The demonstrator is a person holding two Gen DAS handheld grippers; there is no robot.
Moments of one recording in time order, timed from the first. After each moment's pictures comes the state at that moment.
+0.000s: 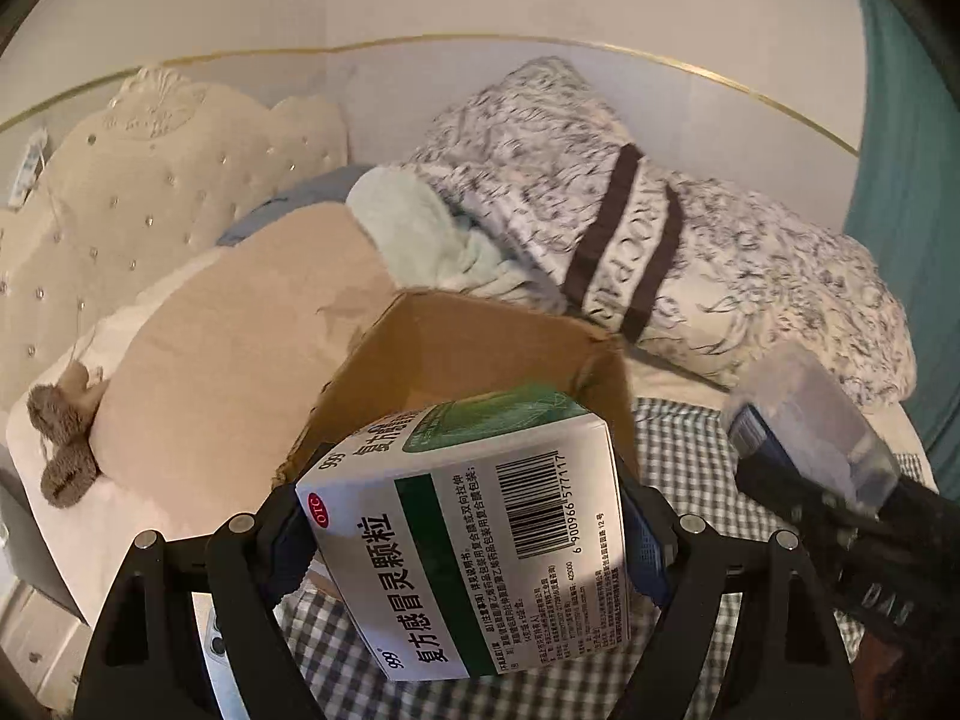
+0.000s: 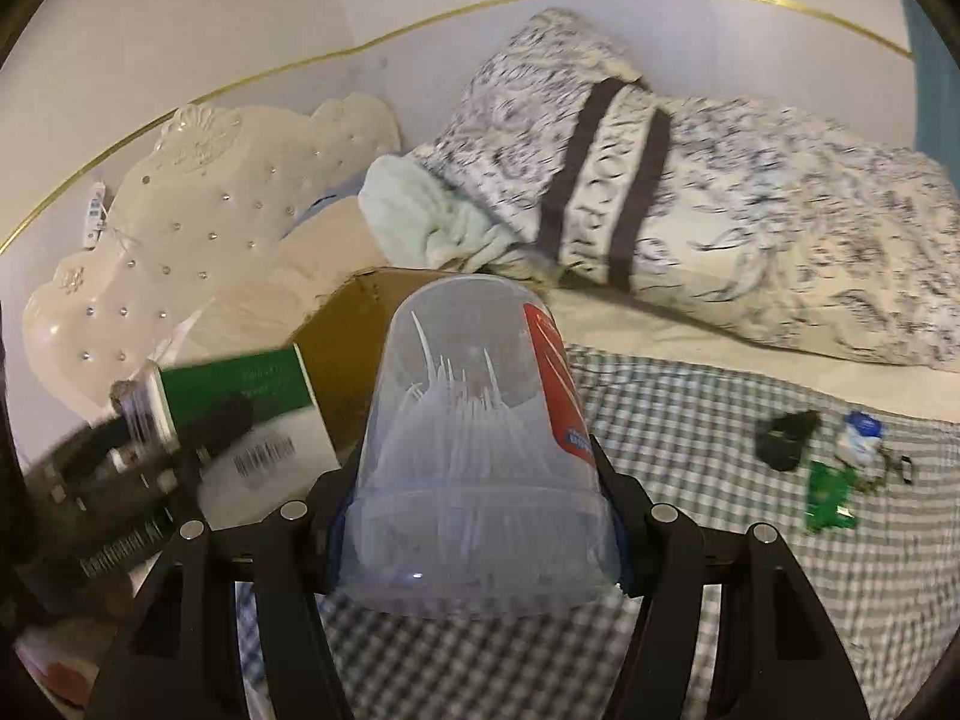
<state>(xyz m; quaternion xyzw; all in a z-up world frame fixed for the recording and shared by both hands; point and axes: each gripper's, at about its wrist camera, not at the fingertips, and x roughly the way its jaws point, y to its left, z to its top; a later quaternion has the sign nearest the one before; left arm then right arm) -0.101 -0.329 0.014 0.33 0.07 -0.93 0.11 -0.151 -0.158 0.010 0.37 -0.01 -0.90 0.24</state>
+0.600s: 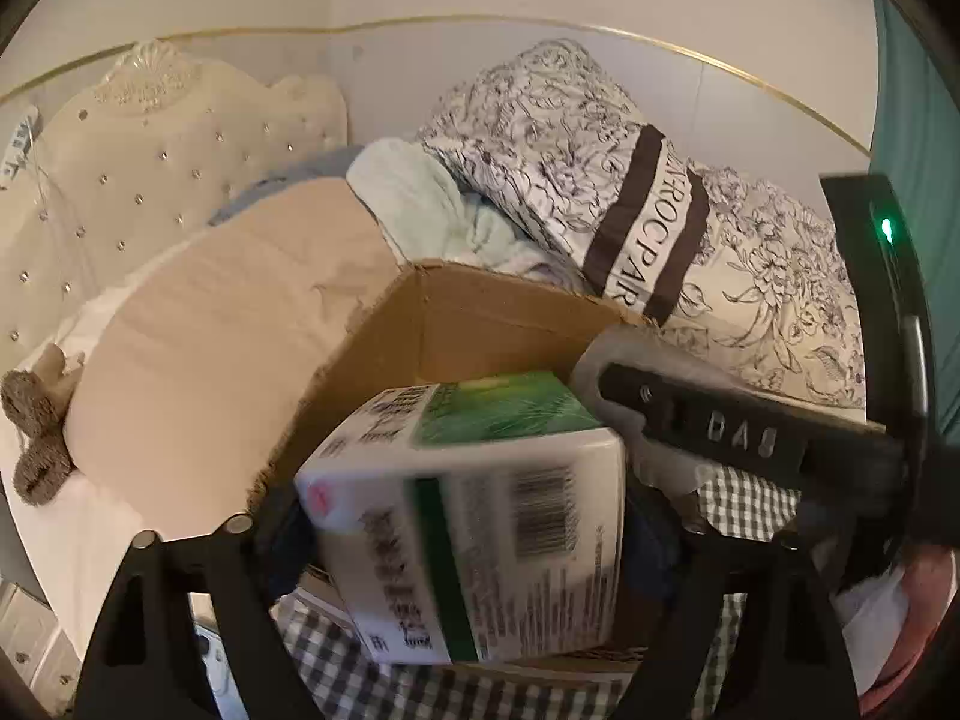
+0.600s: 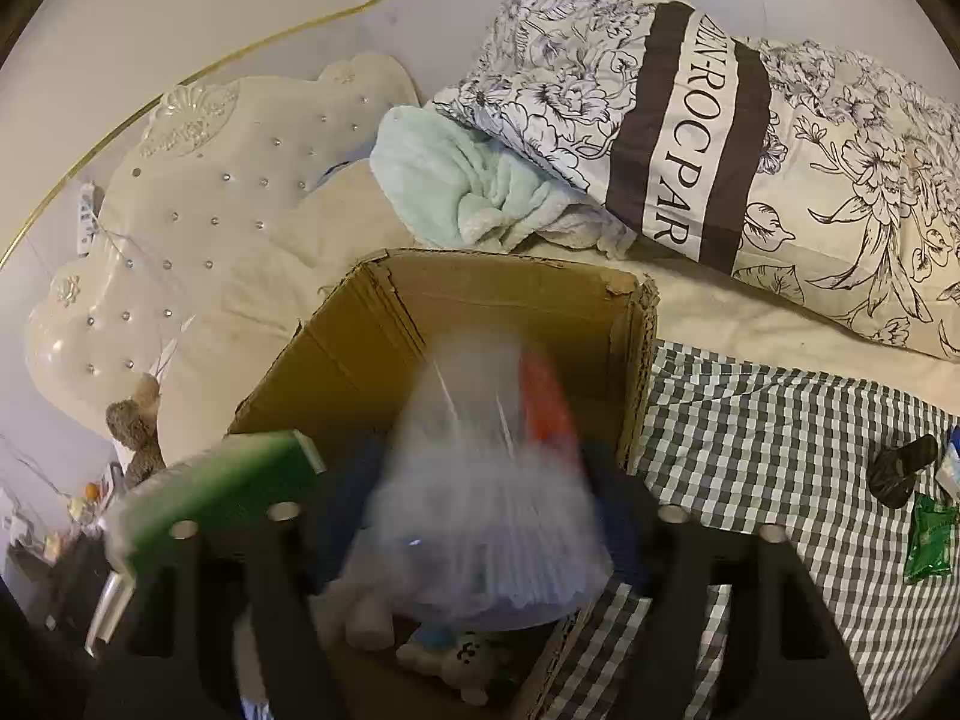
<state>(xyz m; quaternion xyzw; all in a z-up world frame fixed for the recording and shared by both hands) -0.121 -0.344 -0.012 0.34 0.08 -0.93 0.10 -0.240 -0.216 -0.030 0.42 -0.04 -0.87 0.26</state>
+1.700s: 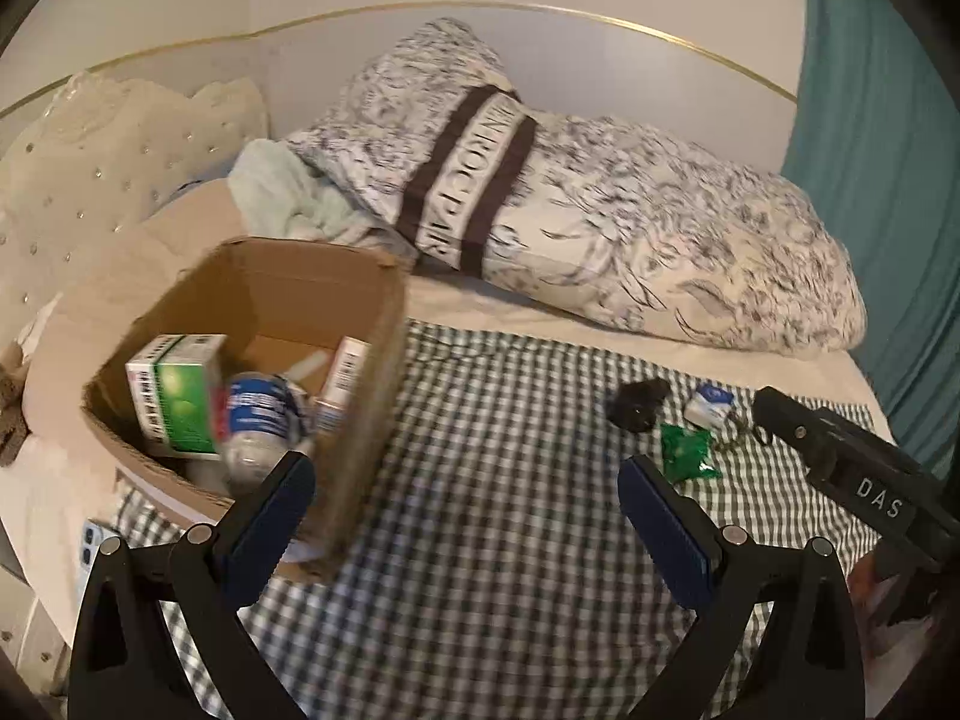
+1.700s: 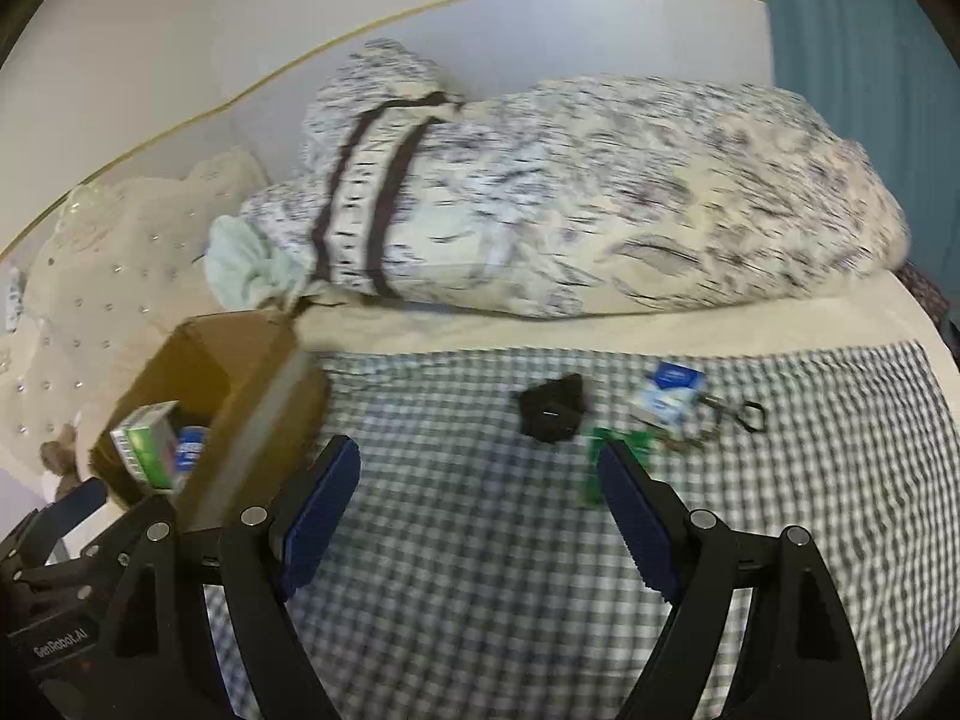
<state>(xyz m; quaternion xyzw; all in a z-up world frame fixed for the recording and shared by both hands) -0.100 -0.130 -0.003 0.36 0.05 -0.93 0.05 -0.150 0.072 -0.014 0.36 -0.07 -0.93 0.09</state>
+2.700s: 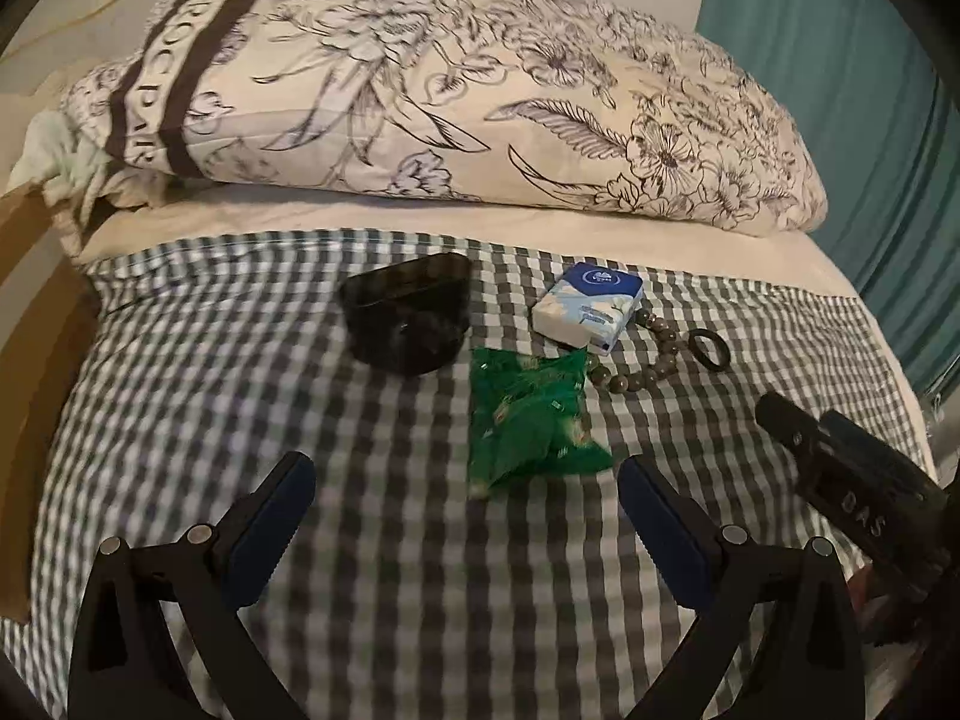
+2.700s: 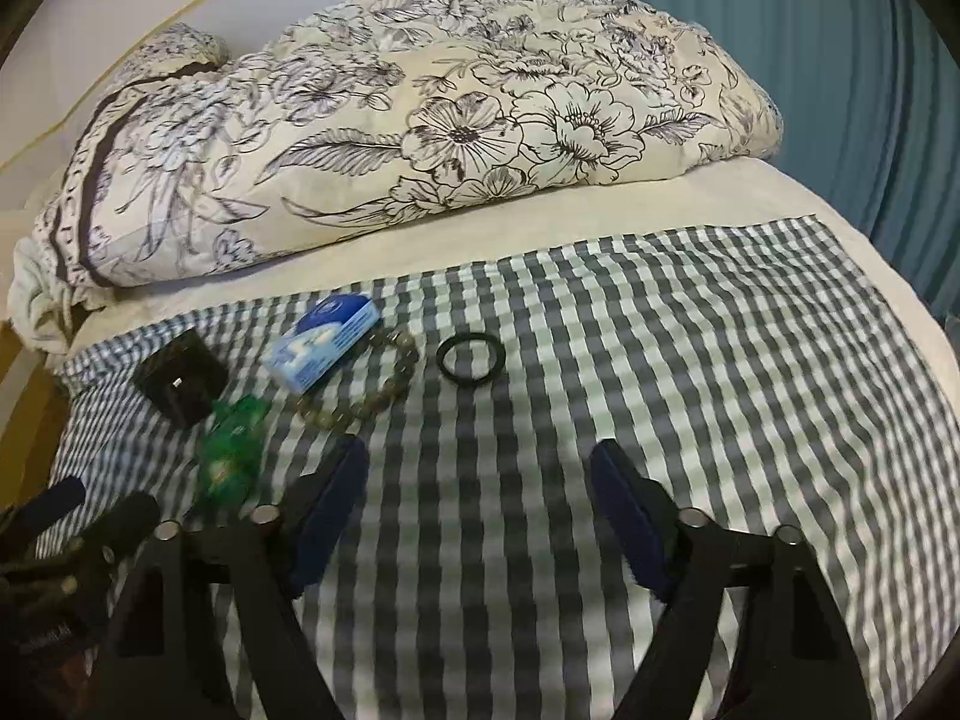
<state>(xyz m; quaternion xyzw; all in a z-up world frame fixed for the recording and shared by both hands) -0.232 0.053 -0.151 0.43 0.02 -0.90 -0.07 -0.230 0.253 -0.153 0.40 -0.08 -0.91 -0.06</state>
